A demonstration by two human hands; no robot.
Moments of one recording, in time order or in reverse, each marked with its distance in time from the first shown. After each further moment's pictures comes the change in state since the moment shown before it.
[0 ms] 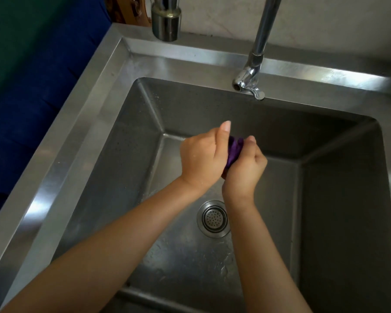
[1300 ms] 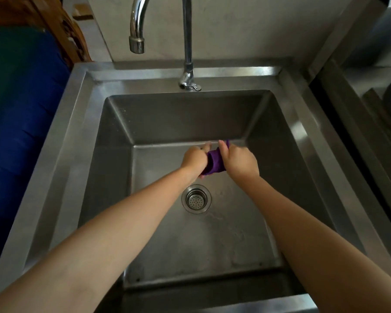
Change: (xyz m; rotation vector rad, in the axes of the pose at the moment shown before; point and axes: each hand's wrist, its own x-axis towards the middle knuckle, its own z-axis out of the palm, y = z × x) left_hand -0.068 0.021 0.001 -0.400 -0.755 -0.707; right_hand -0.048 -0.017 -0.111 -1.297 -0.135 -0.287
